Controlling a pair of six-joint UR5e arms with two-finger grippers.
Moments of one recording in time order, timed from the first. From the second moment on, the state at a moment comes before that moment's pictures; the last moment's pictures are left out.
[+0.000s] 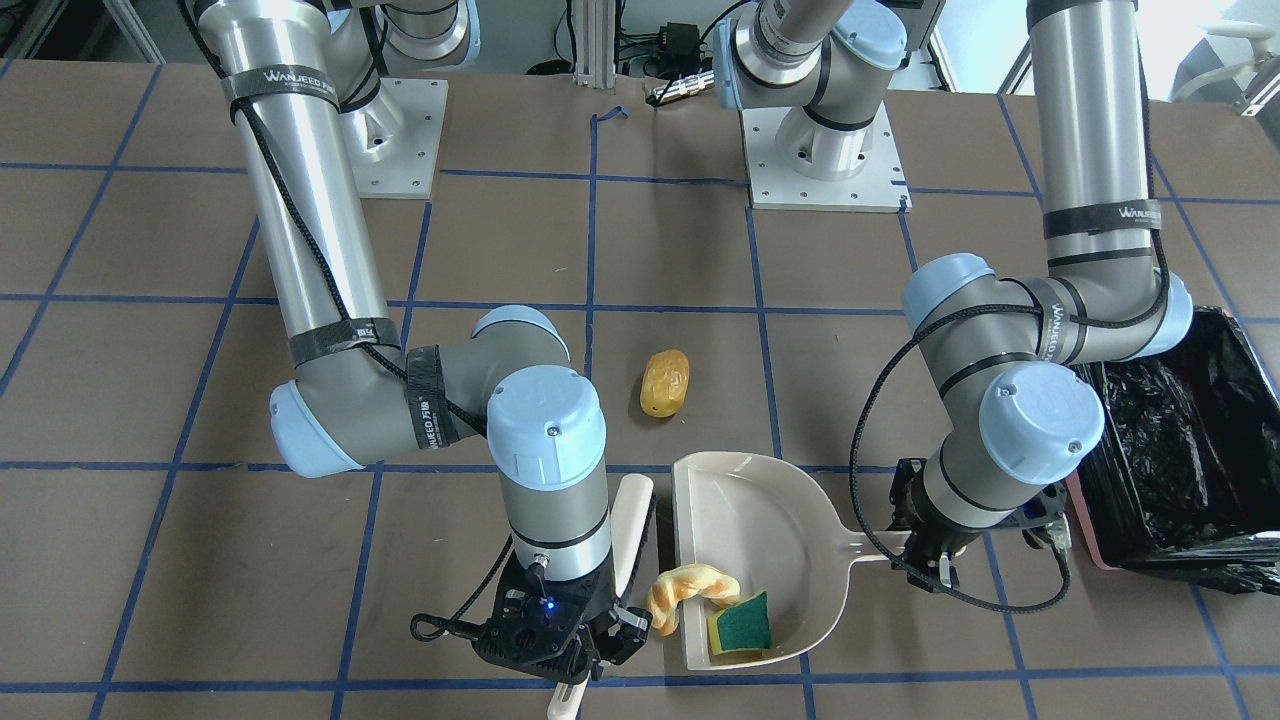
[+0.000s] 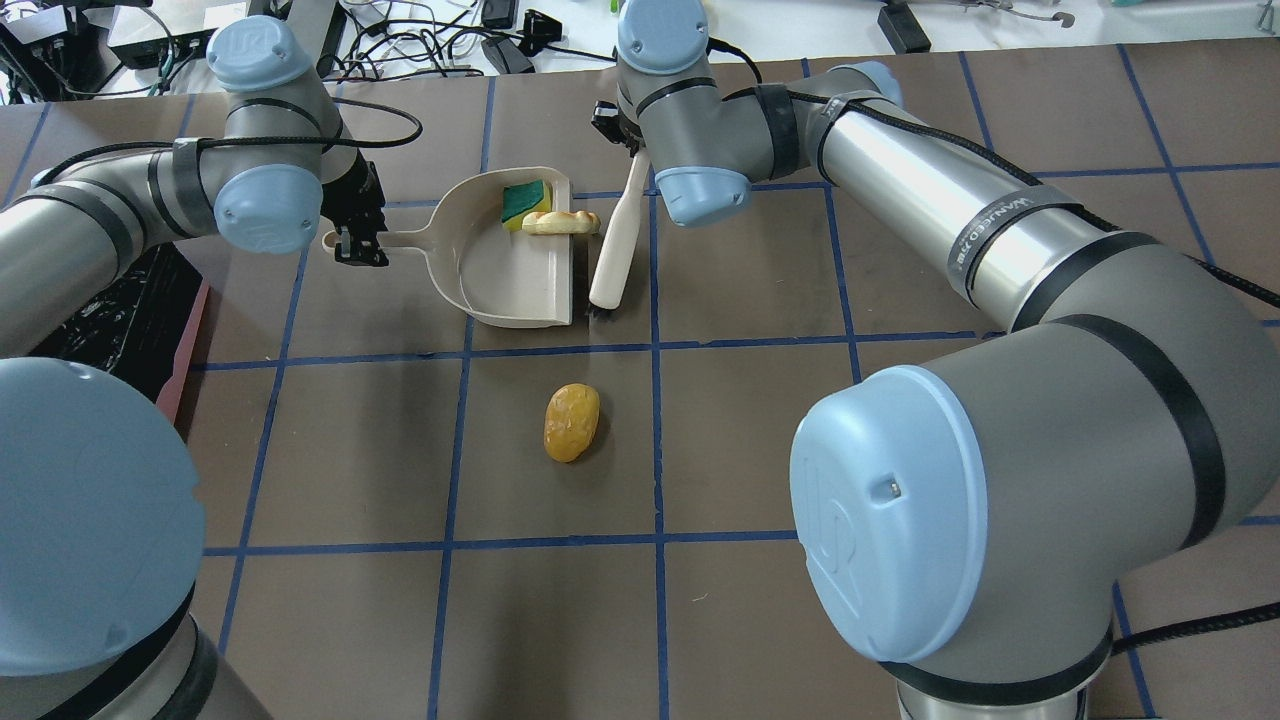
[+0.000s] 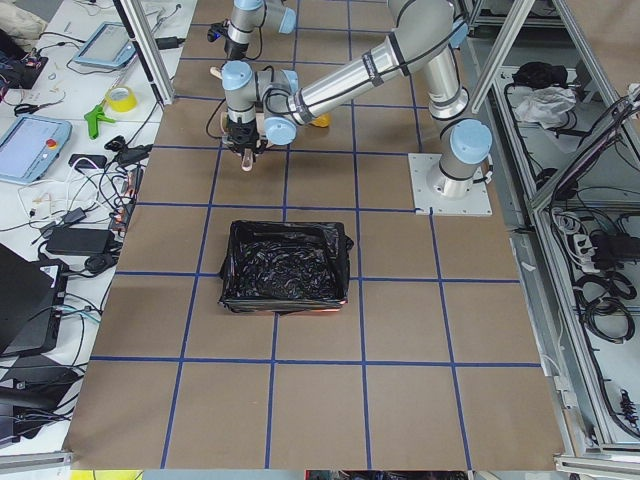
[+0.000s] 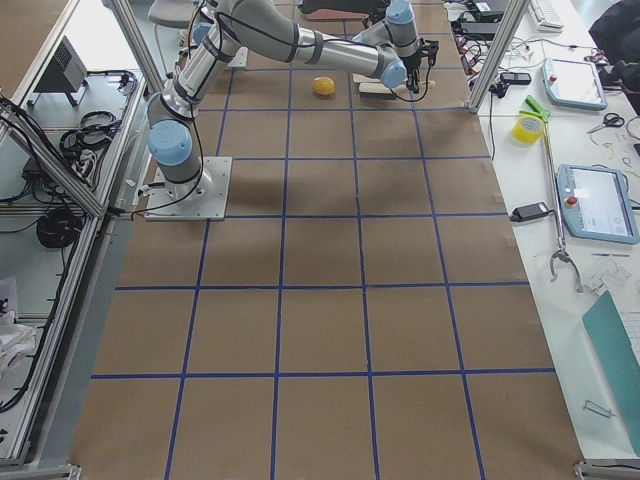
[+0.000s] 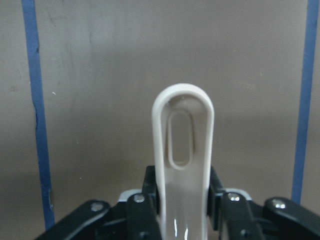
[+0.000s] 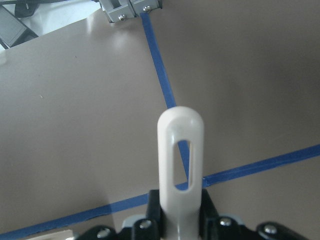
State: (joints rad) left arm -1.44 -2.09 -1.59 -0.98 1.62 -1.45; right arm 1.88 -0.78 1.20 -2.41 -1.62 0.62
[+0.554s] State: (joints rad) left arm -1.44 -2.09 -1.59 -0.98 1.61 -1.45; right arm 1.89 -0.78 1.18 -2.41 -1.57 0.78
